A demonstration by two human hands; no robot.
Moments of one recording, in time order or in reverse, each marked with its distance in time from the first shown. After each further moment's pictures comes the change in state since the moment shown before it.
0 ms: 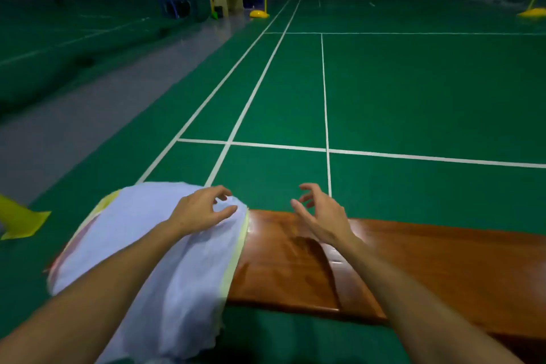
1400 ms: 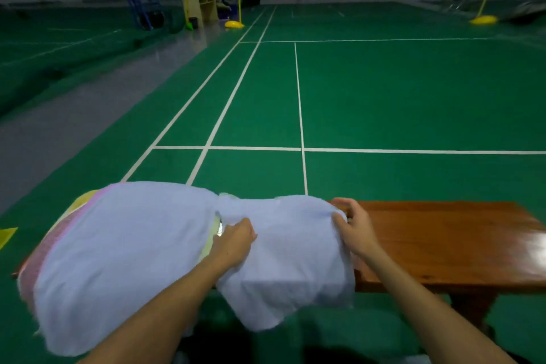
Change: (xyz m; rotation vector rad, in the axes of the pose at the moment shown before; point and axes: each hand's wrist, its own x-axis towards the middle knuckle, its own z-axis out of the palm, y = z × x) left_hand -0.045 0.117 0.129 -0.096 -0.224 -0.162; right_hand -0.111 0.099 -0.051 0.399 0.219 0.275
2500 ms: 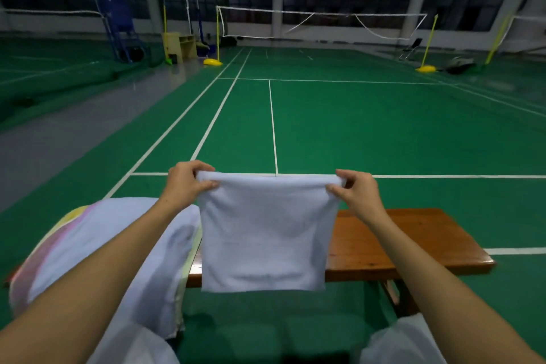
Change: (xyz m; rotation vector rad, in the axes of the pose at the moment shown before) left_hand -0.087 0.034 -0.189 -0.428 0.512 0.274; right_hand -0.040 -0.123 -0.131 -0.264 0.206 -0.166
